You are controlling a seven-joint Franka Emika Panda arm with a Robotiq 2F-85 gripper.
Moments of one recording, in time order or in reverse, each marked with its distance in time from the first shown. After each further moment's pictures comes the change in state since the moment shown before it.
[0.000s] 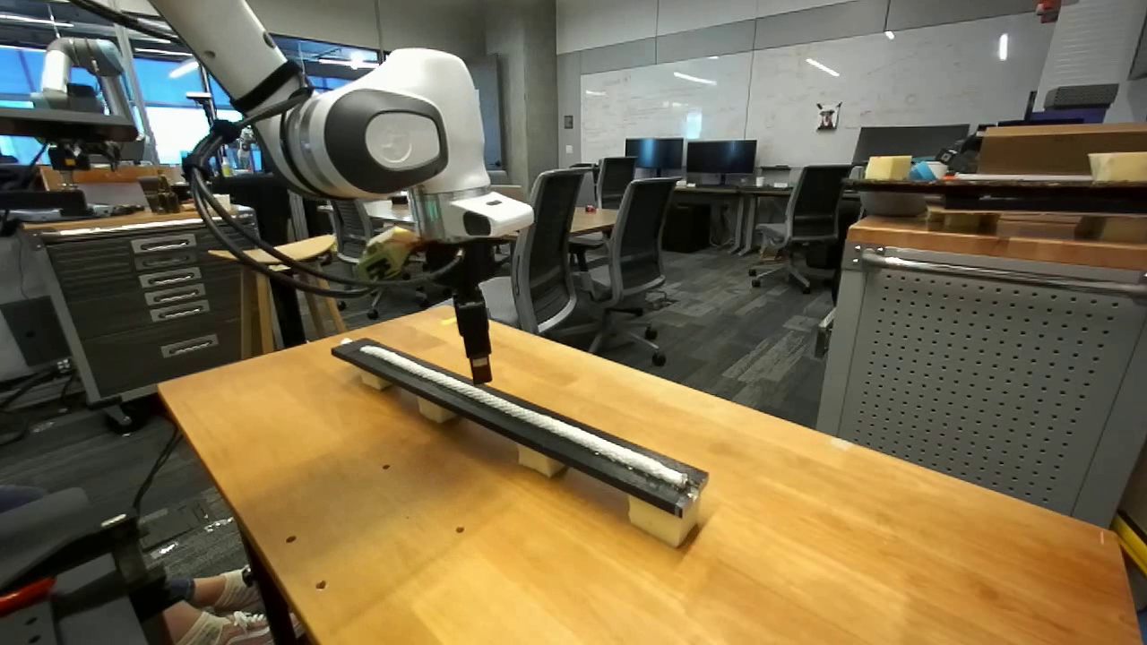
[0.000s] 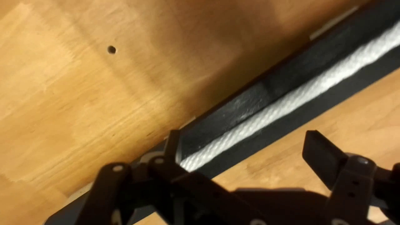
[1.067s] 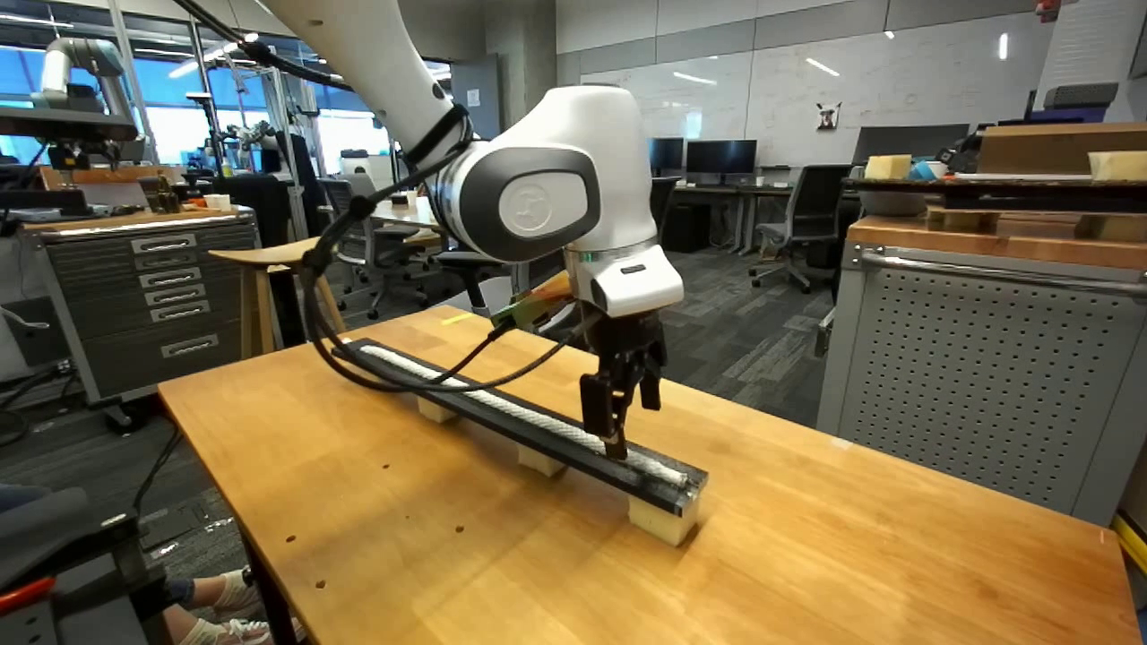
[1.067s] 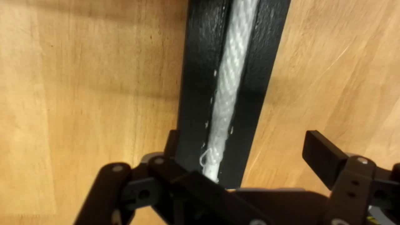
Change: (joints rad) arm -0.119 0.269 -0.192 0.263 0.206 0.063 0.377
